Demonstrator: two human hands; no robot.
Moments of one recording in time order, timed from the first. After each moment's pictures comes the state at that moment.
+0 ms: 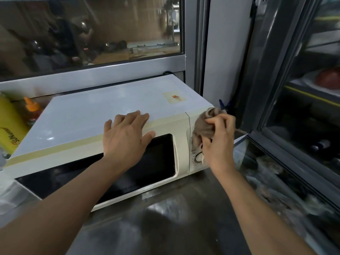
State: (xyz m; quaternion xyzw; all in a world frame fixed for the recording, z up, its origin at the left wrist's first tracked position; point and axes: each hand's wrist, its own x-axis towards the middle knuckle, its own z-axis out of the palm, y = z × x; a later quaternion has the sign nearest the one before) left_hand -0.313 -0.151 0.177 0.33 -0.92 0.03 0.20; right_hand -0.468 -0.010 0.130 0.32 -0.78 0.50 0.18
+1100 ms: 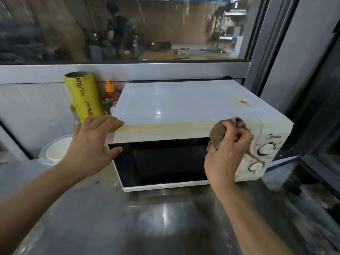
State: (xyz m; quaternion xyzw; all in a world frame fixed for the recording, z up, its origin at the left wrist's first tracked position) left_hand -0.105 -0.220 0.180 0.39 -0.89 0.01 0.25; right_hand -0.335 -0.086 0.133 0.31 -0.78 0.49 0.21
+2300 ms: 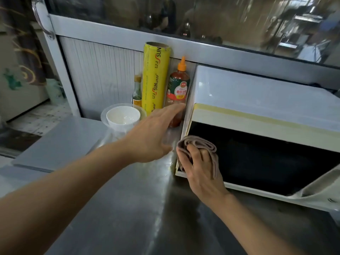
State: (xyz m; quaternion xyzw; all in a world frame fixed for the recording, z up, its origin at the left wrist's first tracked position) left_hand -0.039 -0.242 0.136 0.33 -0.90 -0.16 0.23; right_hand -0.211 -0.169 0.040 0.71 -0.57 0.13 0.38
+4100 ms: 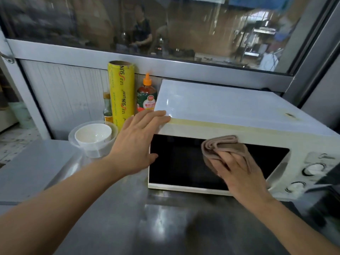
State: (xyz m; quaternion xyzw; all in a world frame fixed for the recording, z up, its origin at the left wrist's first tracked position) left_hand -0.090 -0.228 0.147 0.31 -0.91 0.03 0.28; right_hand -0.340 -0.103 0.088 0.69 -0.58 0.09 0.41
